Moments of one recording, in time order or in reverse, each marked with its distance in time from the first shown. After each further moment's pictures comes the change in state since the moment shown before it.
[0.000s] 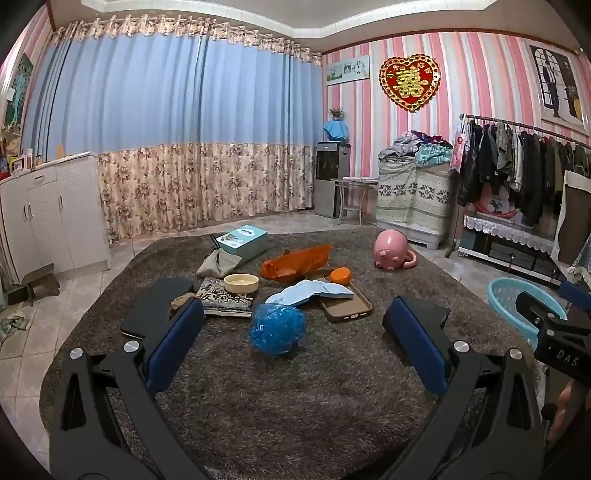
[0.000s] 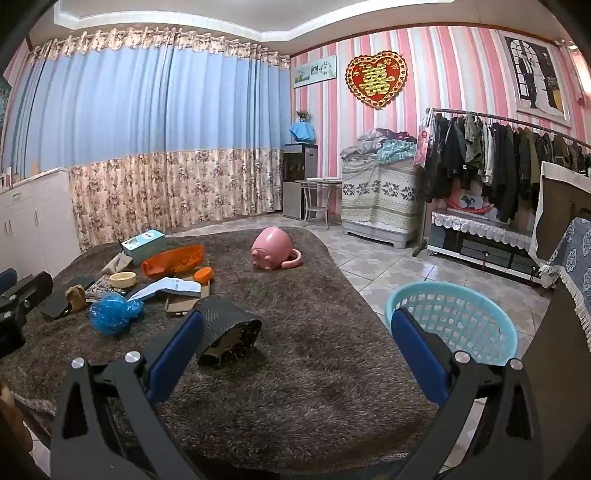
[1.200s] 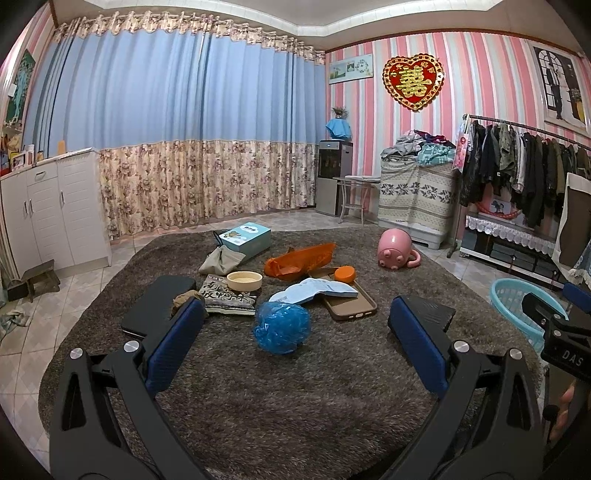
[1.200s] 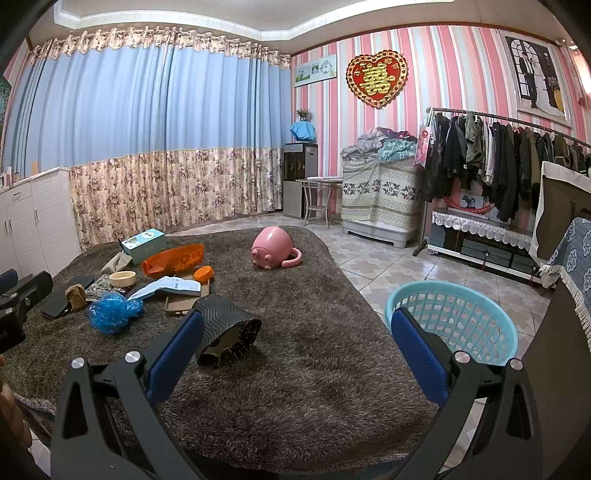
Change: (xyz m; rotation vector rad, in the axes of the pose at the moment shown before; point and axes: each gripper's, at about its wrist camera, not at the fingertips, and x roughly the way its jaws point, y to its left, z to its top) left arm 0.003 0.005 -0.004 -0.011 0.000 -0.001; right arm 0.001 0.000 -0.001 0.000 0.000 -0.002
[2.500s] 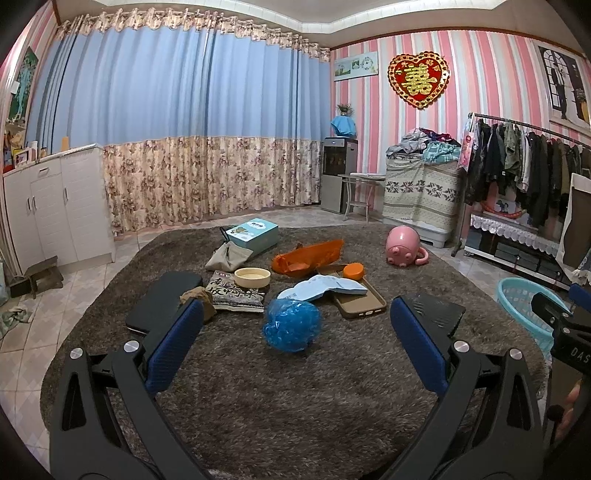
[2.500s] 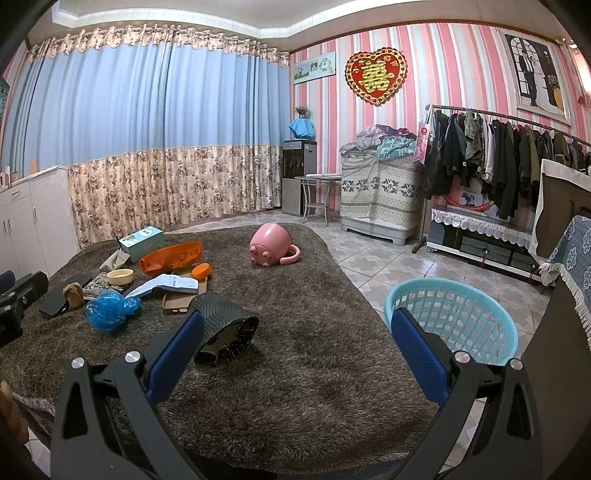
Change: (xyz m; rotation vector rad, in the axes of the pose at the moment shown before) left arm 0.005 0.016 -0.004 -0.008 0.007 0.009; right arm 0.002 0.004 0.003 -0.001 0.006 -0.002
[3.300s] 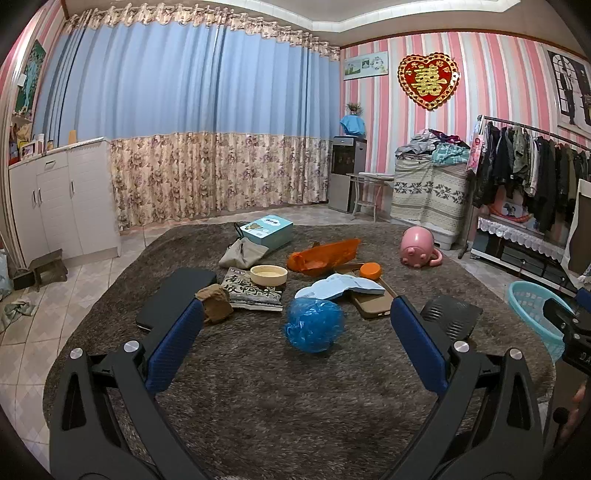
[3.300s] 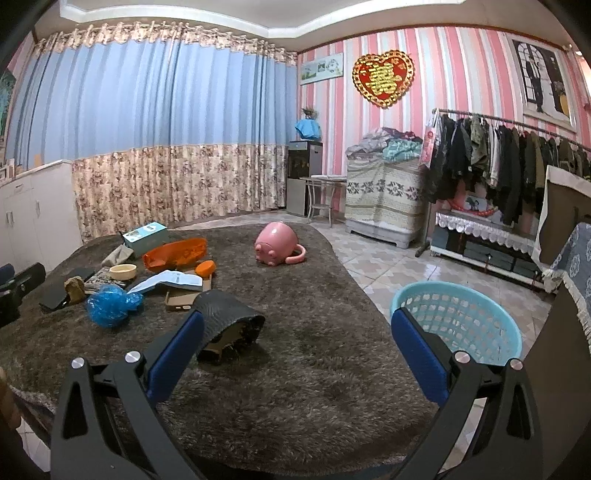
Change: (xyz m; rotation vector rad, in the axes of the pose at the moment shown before) left arm 0.005 0.017 0.000 -0.023 0.012 0.023; right arm 0.002 -0.004 -0.012 -0.021 -0.016 0.021
